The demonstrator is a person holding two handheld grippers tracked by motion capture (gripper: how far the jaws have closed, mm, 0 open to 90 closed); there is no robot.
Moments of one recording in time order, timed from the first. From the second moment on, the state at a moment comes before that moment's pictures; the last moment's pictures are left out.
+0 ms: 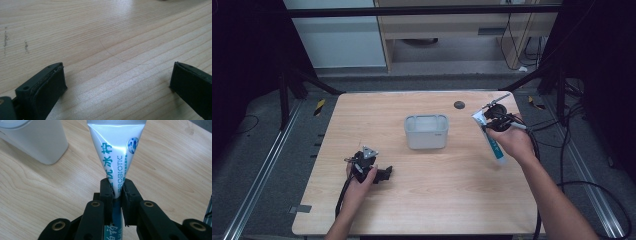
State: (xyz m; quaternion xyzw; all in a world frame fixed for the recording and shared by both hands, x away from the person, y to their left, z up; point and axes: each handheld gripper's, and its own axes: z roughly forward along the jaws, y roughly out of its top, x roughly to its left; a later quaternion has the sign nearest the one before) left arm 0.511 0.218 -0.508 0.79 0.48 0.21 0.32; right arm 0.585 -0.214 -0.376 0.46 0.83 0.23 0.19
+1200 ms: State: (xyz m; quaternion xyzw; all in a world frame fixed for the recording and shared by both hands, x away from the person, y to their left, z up) left arm 0.511 0.218 -0.508 0.79 0.48 0.21 0.32; right arm 0.574 -0.196 -0.337 0.44 0.79 0.29 0.32
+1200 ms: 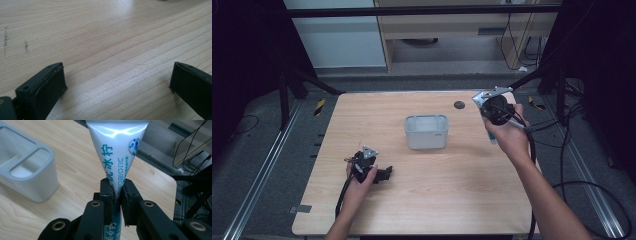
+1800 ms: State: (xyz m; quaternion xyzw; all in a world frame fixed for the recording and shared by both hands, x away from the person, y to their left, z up) left arm 0.511 0.218 -0.508 0.79 0.48 0.21 0.32; right arm 0.573 -0.171 -0.322 0.42 0.77 0.34 0.34
